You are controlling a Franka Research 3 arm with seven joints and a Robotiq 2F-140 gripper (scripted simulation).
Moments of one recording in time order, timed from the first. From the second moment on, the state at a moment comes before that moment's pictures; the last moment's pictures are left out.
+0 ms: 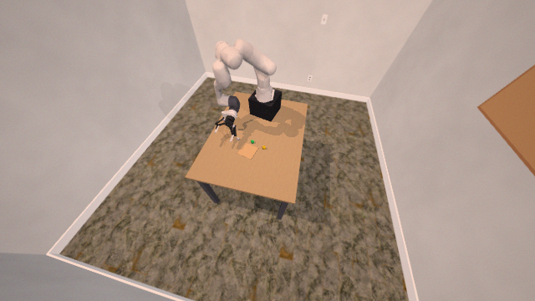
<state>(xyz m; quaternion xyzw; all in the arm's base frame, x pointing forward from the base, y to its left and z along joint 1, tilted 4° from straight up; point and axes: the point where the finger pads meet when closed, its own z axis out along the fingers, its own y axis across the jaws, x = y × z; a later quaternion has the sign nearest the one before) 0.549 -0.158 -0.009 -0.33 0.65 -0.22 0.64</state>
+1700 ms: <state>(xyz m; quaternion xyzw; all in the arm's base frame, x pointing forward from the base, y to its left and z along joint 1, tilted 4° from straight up) 0.510 -0.140 -0.005 -0.70 0.48 -0.18 0.50</state>
